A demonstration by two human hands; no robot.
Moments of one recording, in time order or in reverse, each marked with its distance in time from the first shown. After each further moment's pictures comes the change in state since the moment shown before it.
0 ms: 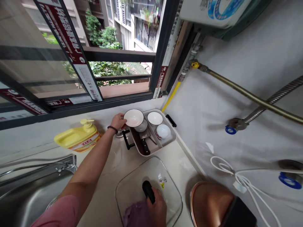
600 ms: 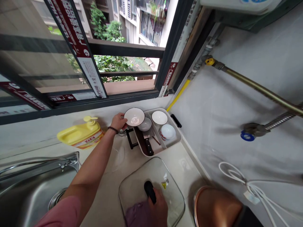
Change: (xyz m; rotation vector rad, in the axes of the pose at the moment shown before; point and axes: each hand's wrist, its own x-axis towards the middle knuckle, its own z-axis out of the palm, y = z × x) left_hand -0.012 -0.011 -0.008 -0.126 0.022 -0.099; right_hand -0.001 0.007 0.010 -0.043 0.017 -0.005
